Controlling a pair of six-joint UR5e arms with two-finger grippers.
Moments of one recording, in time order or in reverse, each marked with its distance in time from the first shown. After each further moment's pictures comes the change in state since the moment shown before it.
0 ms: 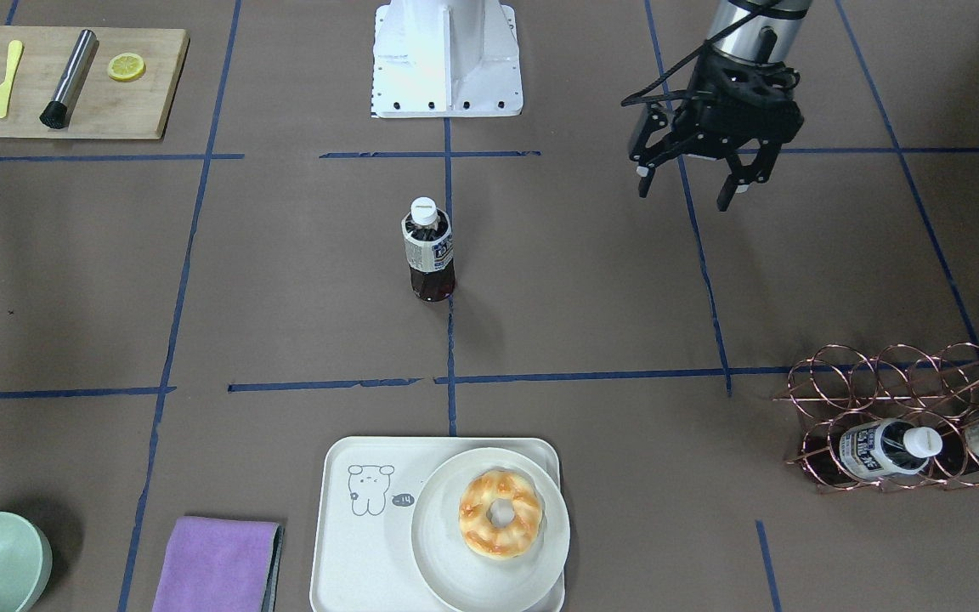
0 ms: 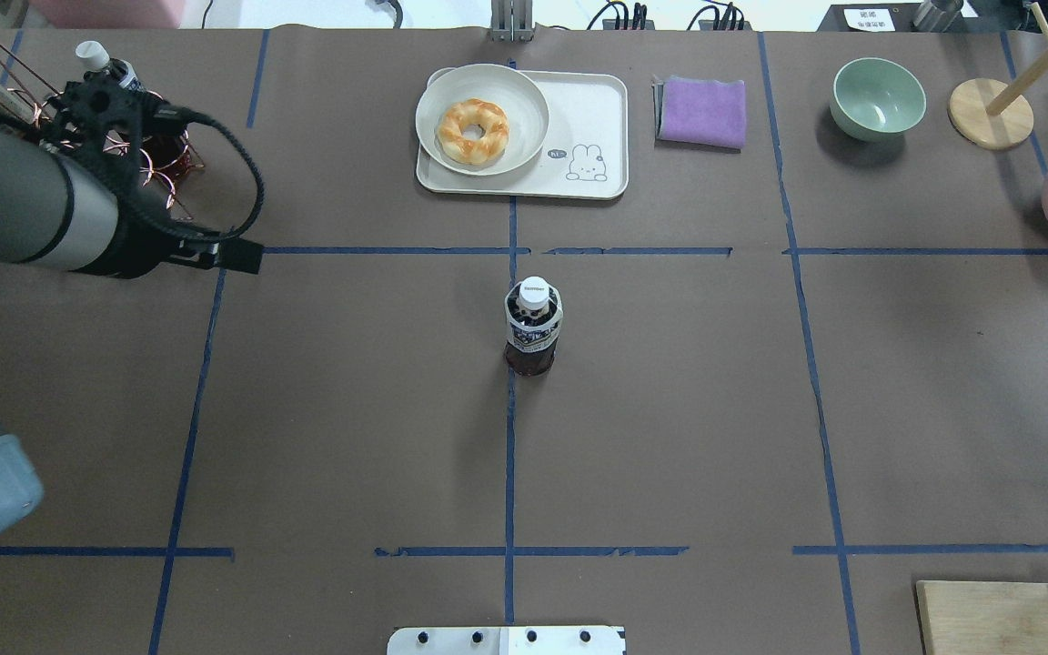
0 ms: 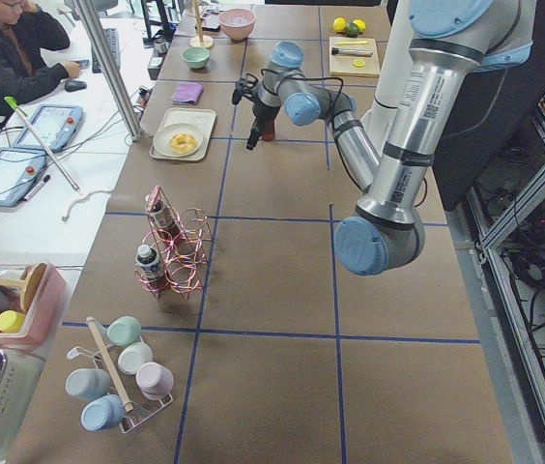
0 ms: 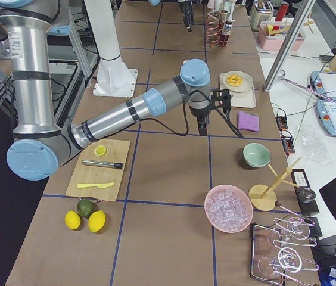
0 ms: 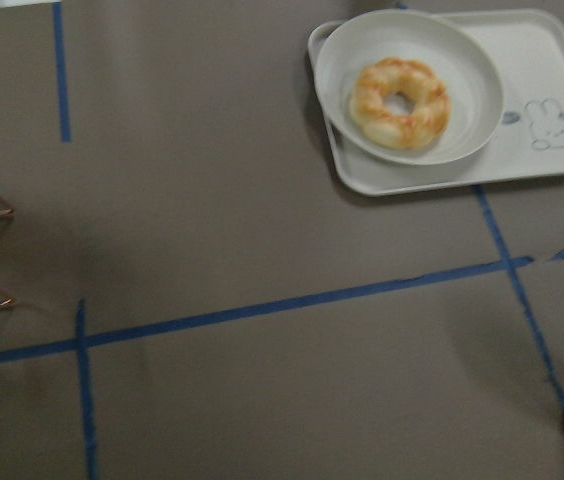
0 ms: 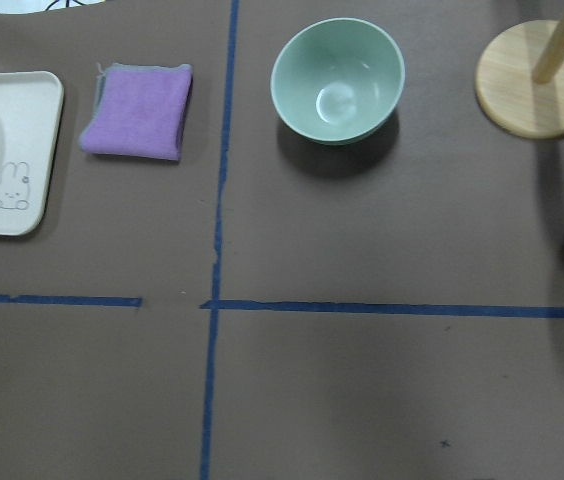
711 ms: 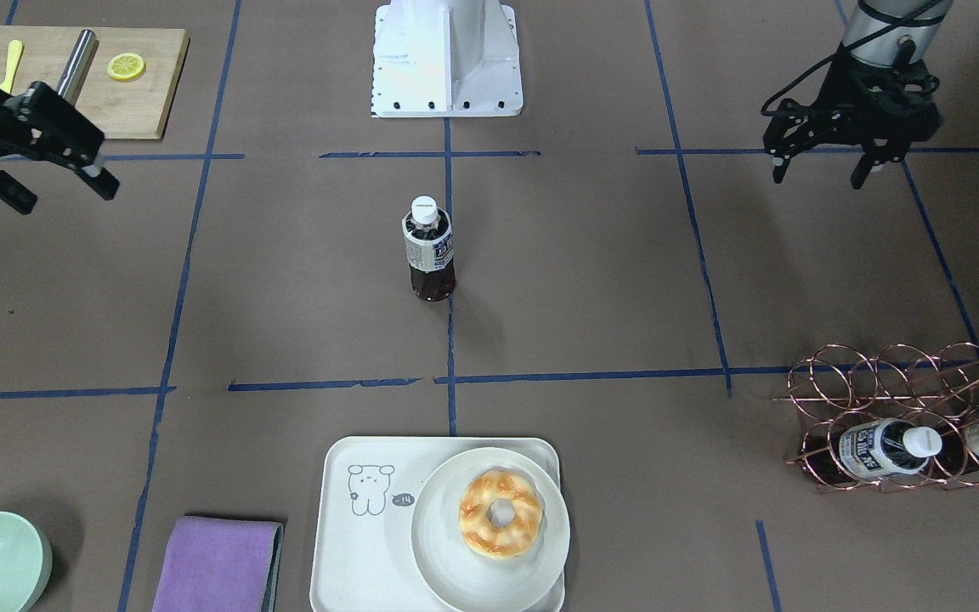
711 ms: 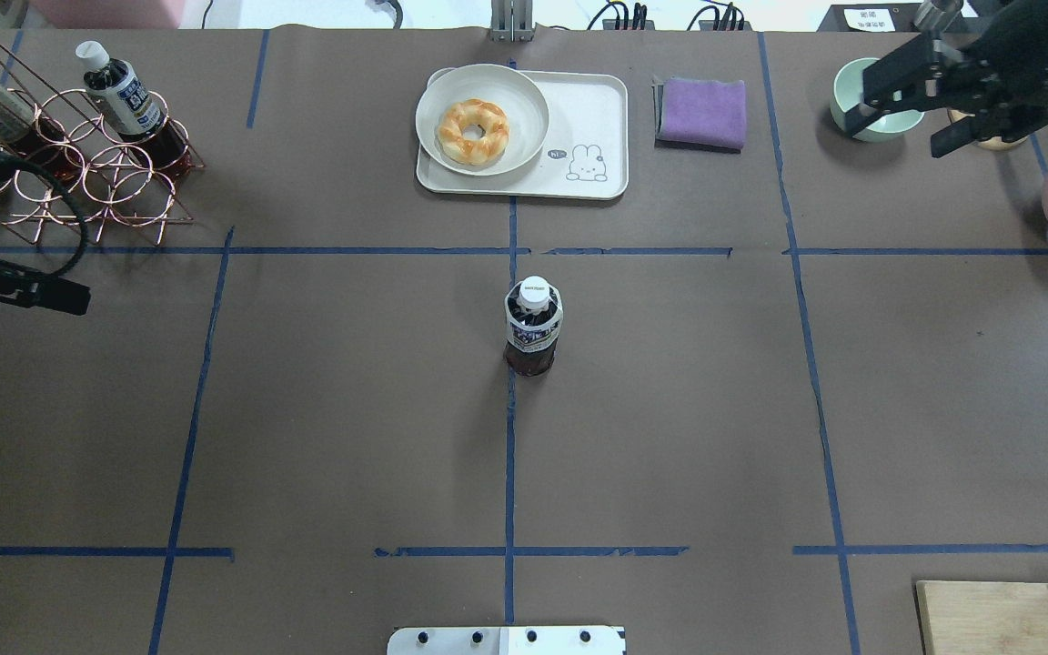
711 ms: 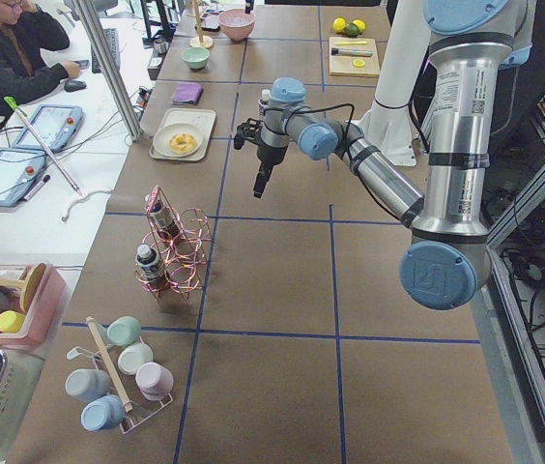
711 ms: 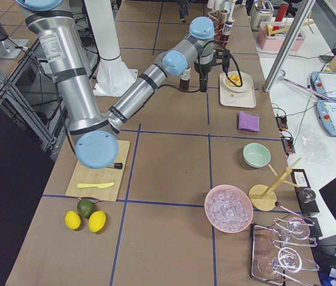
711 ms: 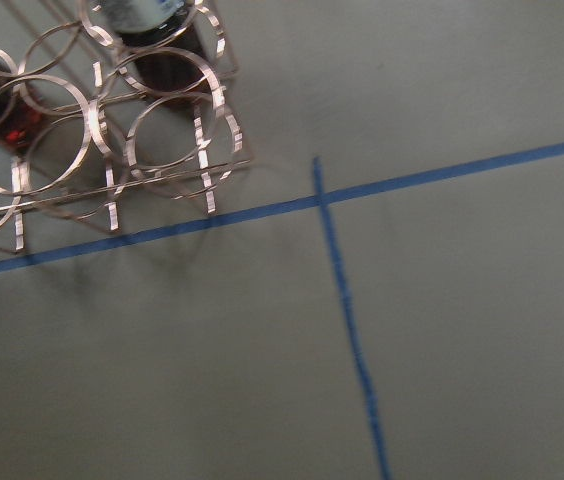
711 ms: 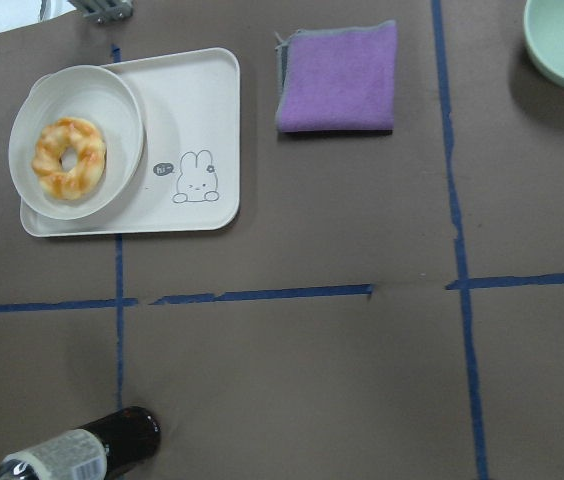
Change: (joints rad) left arm -0.167 0.264 -0.029 0.005 -0.115 0.226; right arm -0.308 0.356 0.053 -0.199 -0.151 0.396
